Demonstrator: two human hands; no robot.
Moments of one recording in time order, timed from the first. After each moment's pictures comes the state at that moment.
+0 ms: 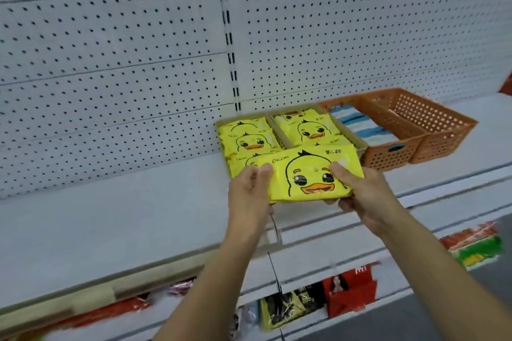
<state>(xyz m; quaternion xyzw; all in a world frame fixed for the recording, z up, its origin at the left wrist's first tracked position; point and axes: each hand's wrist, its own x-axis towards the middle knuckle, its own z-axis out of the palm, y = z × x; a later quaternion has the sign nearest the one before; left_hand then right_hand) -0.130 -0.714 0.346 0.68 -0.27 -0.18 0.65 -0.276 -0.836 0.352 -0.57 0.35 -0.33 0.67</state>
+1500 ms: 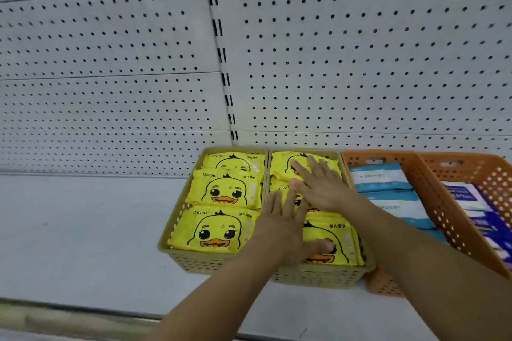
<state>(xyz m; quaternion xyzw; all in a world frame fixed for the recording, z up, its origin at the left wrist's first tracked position) -0.100 -0.966 0.310 0.87 -0.48 -0.09 -0.07 -0.103 -1.127 0.304 -0.97 0.16 0.07 0.14</state>
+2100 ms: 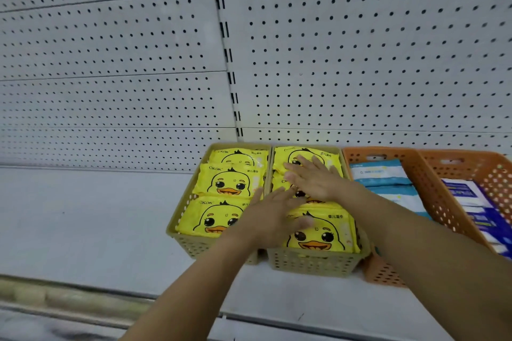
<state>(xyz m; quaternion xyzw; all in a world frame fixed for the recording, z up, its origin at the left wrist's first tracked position) -0.091 -0.935 0.318 0.87 -0.47 -0.12 0.08 -0.107 -1.115 0.318 -0.97 0.14 0.10 0.18</state>
